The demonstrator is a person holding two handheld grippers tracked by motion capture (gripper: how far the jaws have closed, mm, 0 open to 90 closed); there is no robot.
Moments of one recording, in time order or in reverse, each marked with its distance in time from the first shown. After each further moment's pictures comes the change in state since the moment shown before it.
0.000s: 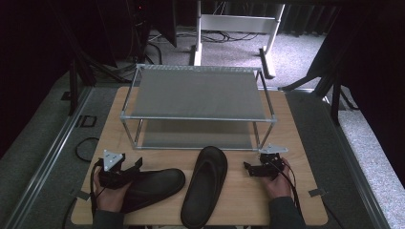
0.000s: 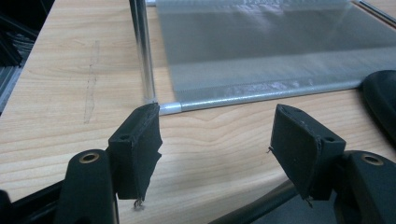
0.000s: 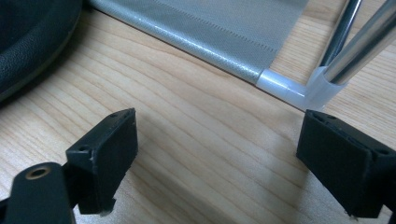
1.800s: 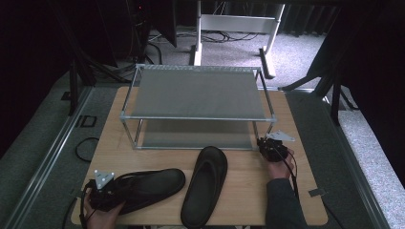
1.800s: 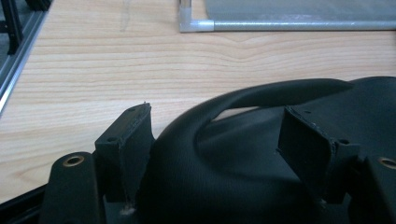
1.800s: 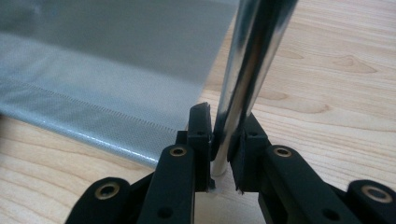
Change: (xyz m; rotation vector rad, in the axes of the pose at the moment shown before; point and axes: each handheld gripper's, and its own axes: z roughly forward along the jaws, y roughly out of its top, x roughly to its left) left arm 0.002 -0.039 -0.024 0.152 0.098 -0.078; right arm -0.026 0.030 0.002 -0.144 -0.201 0.131
